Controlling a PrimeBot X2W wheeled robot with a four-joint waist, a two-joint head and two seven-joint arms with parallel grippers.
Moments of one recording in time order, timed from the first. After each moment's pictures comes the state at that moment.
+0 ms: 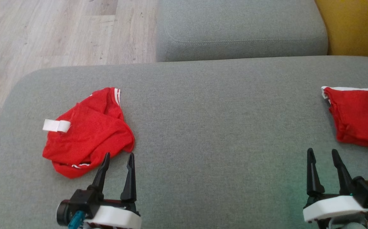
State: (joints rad) left arm -0.01 0.05 -0.26 0.28 -0.27 -0.02 -0.25; right arm 0.07 -0.04 -0.07 0.26 0.18 0.13 -0.24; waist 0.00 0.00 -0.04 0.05
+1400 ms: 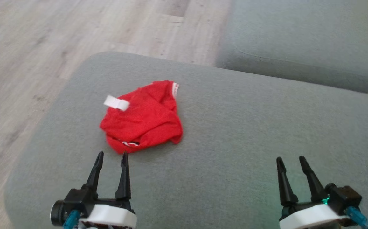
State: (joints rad) left arm -0.01 0.05 -0.23 0.29 -0.26 -0.01 -0.25; right arm 0.11 -0.04 0.10 0.23 0.25 0.13 -0.25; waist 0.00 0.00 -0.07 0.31
